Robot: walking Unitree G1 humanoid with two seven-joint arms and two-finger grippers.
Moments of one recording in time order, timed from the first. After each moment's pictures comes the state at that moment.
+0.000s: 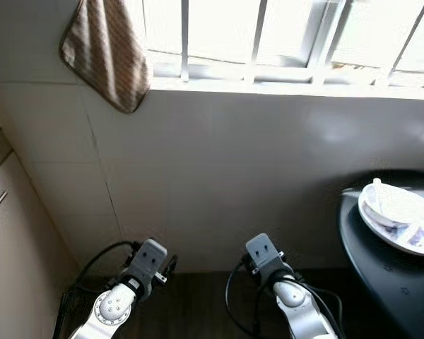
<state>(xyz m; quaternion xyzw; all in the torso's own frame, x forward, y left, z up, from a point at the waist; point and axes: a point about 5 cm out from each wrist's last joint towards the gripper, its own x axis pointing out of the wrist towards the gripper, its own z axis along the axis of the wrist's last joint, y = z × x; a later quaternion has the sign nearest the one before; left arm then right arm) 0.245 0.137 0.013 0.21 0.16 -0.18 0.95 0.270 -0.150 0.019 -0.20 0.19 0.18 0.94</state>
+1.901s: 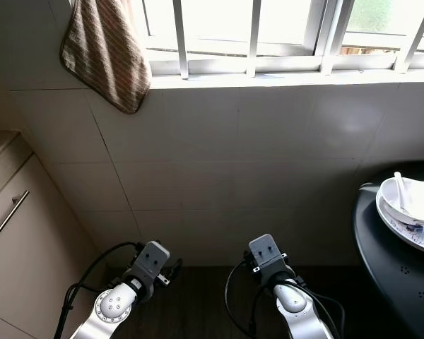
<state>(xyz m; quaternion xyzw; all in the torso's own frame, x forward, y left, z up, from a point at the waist) 0.249 0.126 0.013 0.19 0.15 -0.22 0.95 0.262 -0.159 0.020 -0.18 0.17 0.13 0.96</state>
